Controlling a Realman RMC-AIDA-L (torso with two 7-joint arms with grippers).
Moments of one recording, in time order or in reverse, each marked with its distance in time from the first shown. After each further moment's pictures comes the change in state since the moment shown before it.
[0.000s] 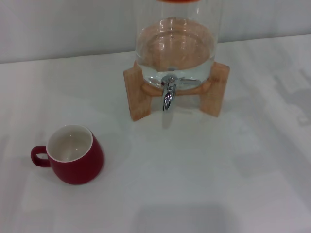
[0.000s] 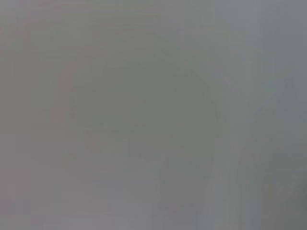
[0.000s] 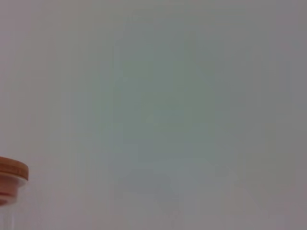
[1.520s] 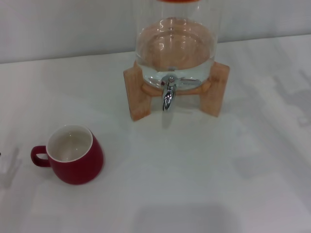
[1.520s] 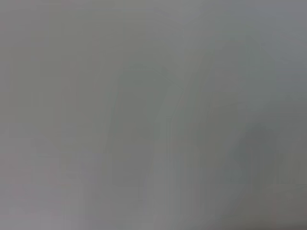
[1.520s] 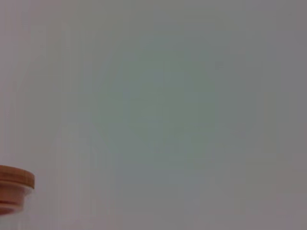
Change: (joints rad) left arm 0.005 -0.006 0.002 0.046 0.160 0.002 0.000; right arm -0.003 0.000 -0.003 0.001 0.000 -0.025 0.006
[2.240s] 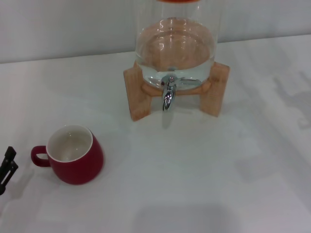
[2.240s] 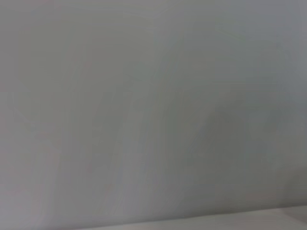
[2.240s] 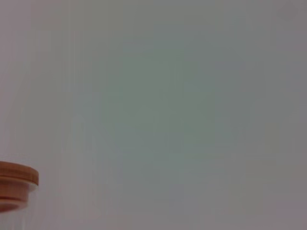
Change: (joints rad) left arm 0.024 -0.009 0.031 0.008 0.061 -0.014 0.000; right arm -0.008 0.000 -0.011 0.004 0.000 -0.009 0.001
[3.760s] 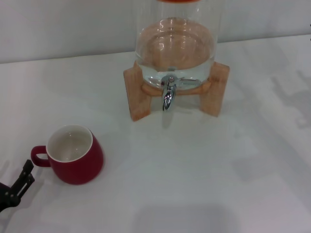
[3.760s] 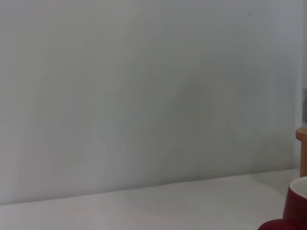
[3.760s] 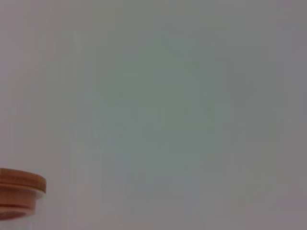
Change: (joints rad) left arm 0.008 0.003 0.098 0.001 0.001 0.051 0.000; right arm 0.006 0.000 -0.003 -0.003 0.000 -0.017 -0.007
